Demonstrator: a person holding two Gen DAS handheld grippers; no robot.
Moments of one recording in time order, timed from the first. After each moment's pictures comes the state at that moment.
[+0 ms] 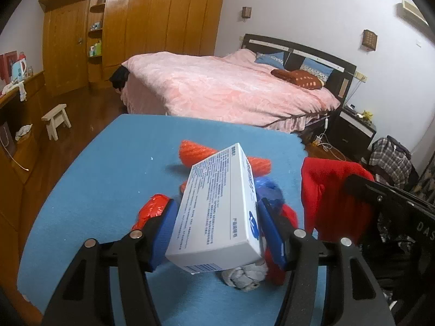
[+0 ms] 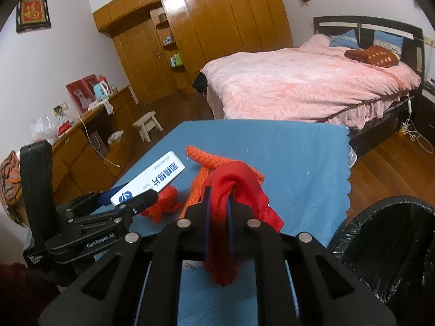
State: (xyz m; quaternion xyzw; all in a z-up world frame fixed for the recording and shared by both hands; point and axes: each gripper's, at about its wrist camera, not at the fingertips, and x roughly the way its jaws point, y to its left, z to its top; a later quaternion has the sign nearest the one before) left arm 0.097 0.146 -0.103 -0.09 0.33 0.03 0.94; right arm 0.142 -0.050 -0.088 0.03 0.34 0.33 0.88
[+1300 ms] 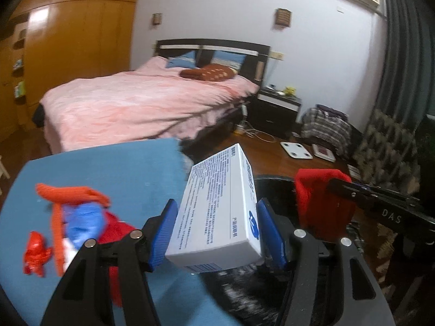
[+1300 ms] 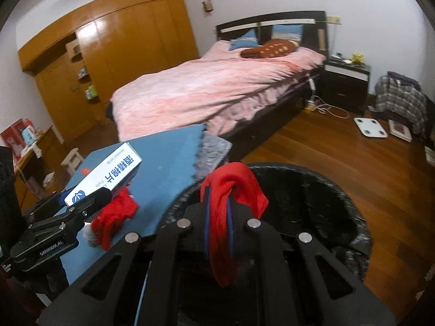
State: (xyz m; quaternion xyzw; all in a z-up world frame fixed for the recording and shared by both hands) left arm 0.126 -0.064 -0.085 -0.01 0.31 -0.18 0.93; right arm 0.099 -0.274 -0.092 0.08 0.34 0.08 0.93
